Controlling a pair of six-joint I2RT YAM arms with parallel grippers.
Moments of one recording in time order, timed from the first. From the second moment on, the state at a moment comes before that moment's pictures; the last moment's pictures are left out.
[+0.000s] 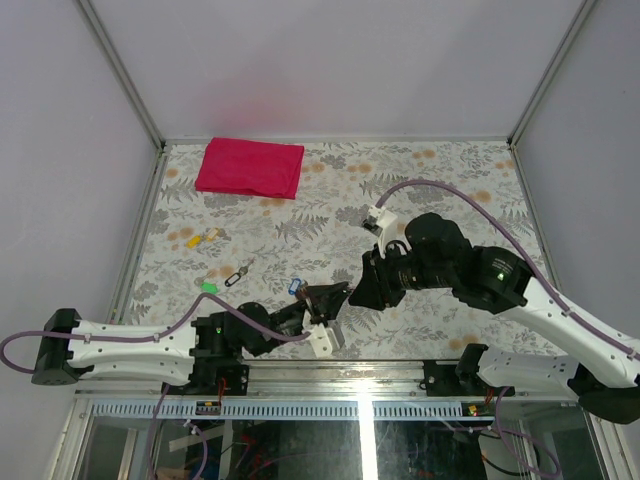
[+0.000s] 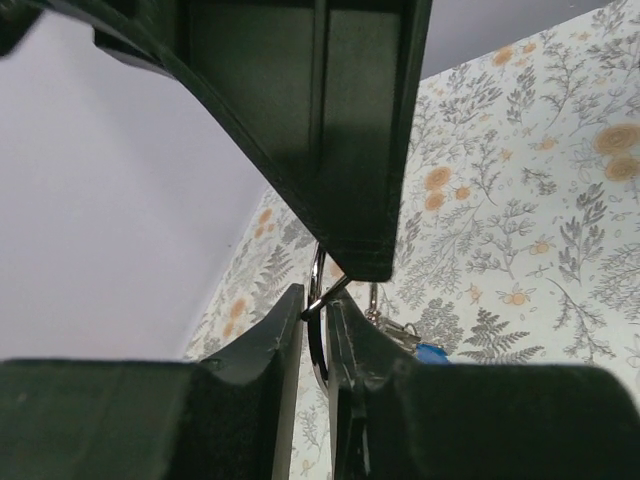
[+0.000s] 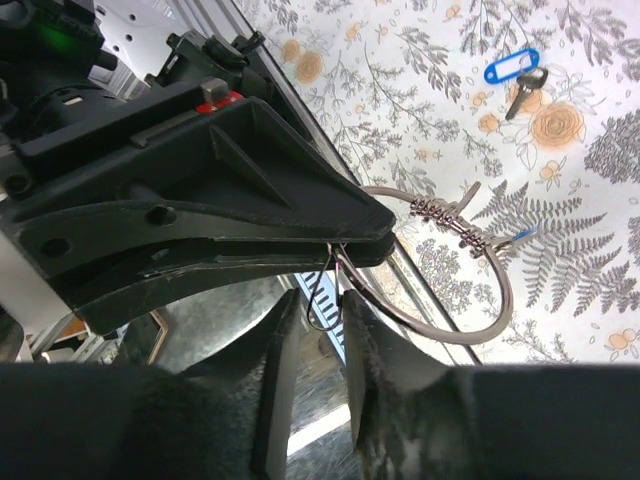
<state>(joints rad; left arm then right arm) -1.46 0.88 0.56 0.36 -0.33 0.70 0.99 1.02 1.24 -0.82 -0.31 0.45</state>
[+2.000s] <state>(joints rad) -1.47 0.78 0.56 0.36 -0.47 -0.12 0.99 0.71 0.80 -0.06 -0.43 -0.10</state>
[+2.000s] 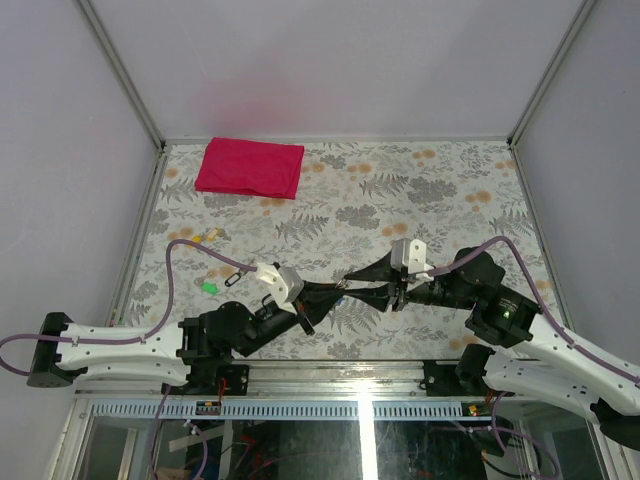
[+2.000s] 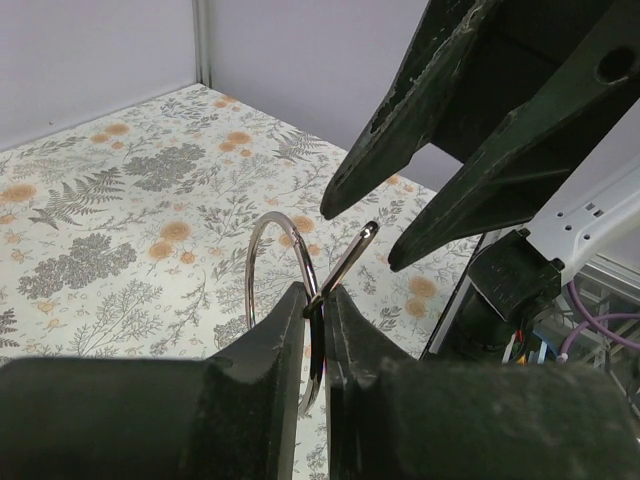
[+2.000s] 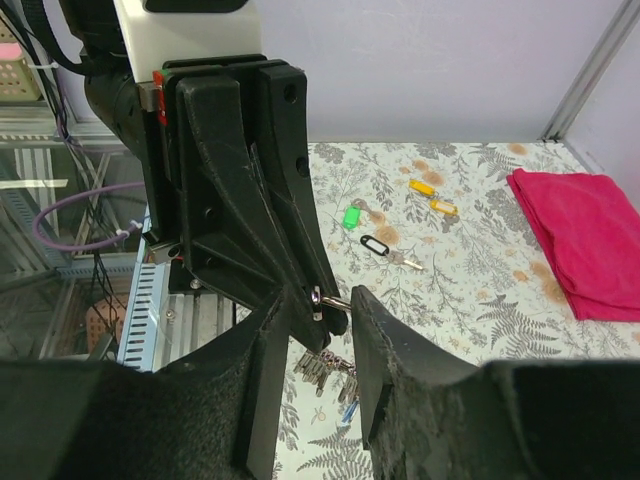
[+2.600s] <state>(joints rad) -1.47 0.78 0.56 0.36 -0.48 -0.12 0.99 0.74 0.79 -0.04 -0.44 -0.08</state>
